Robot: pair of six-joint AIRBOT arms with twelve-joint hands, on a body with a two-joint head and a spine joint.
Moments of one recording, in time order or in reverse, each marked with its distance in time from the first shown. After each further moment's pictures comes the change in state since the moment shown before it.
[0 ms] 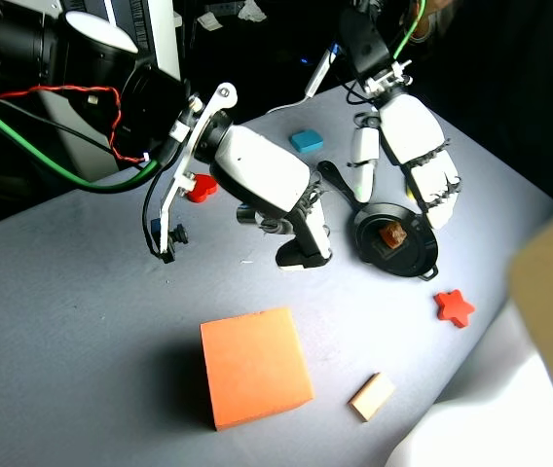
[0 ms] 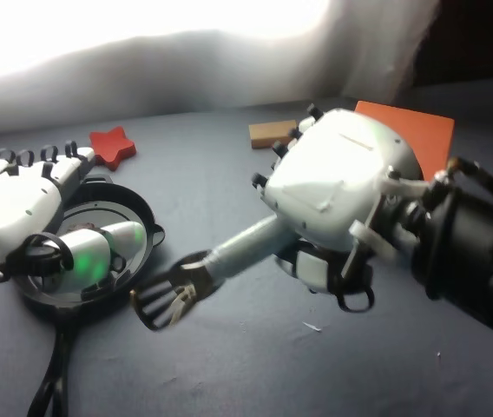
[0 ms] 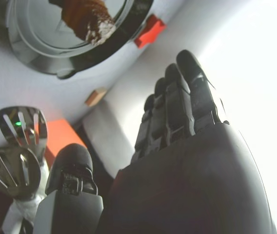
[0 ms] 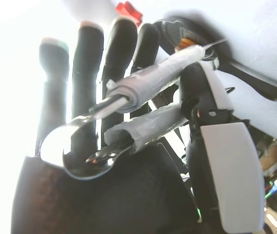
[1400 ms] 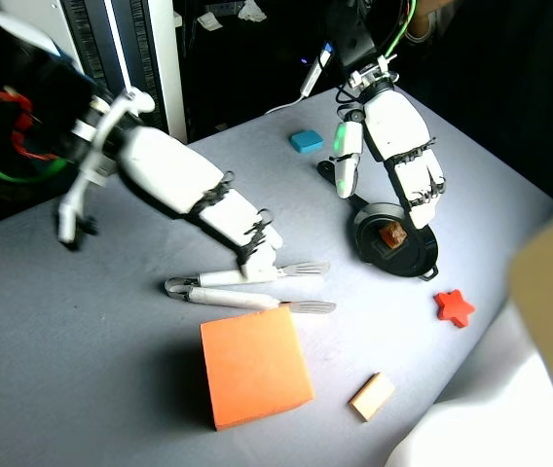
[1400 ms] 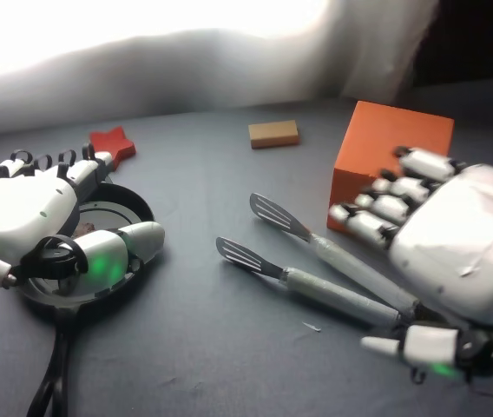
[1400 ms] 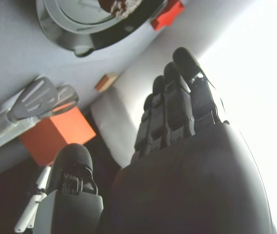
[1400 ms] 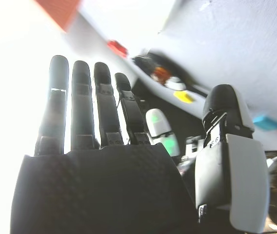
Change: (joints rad) left arm -0.020 -0.007 -0.024 0.014 -0.021 -0.017; right arm -0.125 0.329 -0.300 0.084 -0.116 -0.006
